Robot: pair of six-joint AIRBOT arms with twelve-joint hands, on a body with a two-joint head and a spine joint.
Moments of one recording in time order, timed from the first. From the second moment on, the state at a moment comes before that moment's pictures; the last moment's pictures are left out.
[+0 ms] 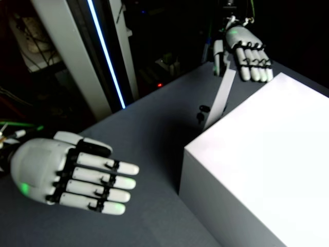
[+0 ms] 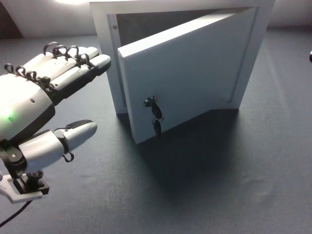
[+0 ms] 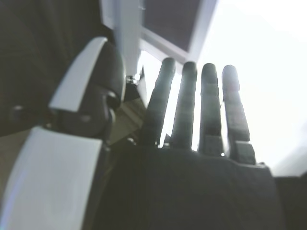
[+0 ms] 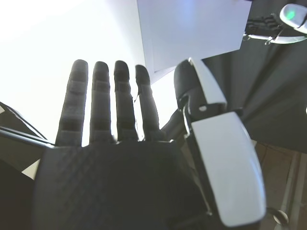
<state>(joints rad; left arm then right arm) 0.96 -0.85 0.91 -0.08 -1.24 0.83 -1.21 -0.91 1.16 0.18 1.45 -0.40</state>
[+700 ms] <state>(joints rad) 0.86 -0.90 0.95 -0.03 -1.13 0.83 -1.21 -0.91 1.17 0.18 1.45 -0.39</state>
